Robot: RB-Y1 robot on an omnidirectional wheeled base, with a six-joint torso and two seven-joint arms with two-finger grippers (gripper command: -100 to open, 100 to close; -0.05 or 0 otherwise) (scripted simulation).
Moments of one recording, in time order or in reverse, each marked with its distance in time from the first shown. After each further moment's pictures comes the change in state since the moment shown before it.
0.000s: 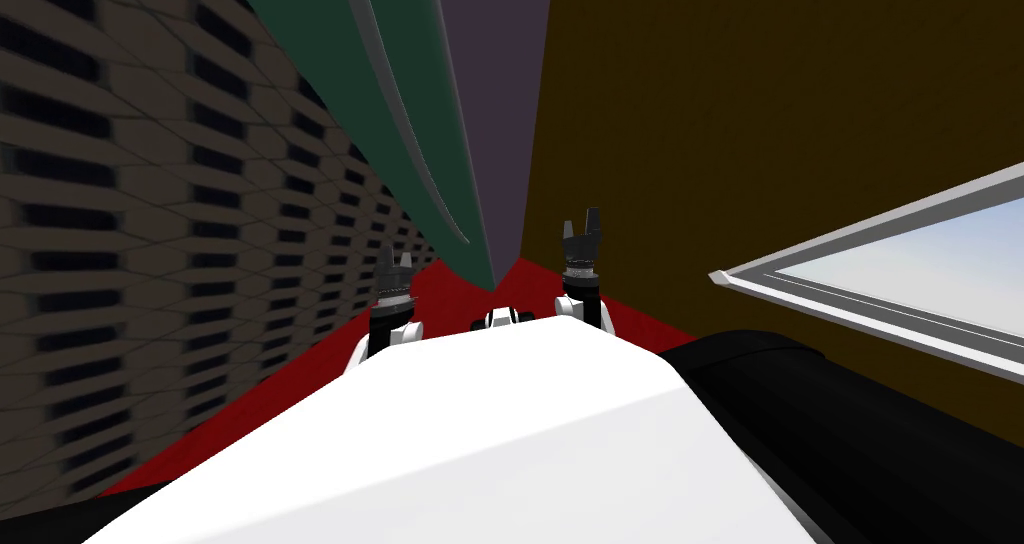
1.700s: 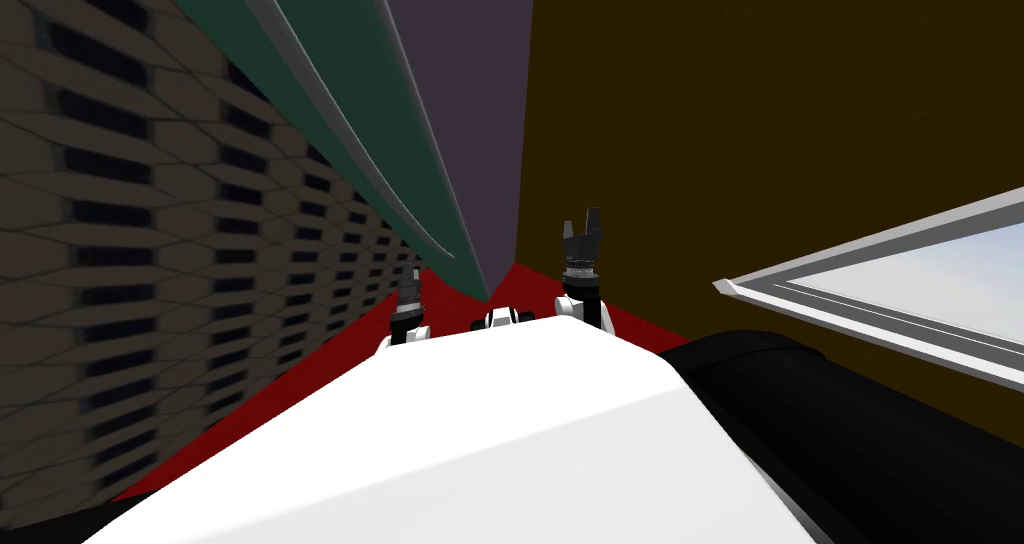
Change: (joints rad) left arm -0.119 -0.009 0.055 0.462 -0.020 -0.212 -0.159; right arm 0.000 0.000 0.000 0.000 0.000 0.000 0.000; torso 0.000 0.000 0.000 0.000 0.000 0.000
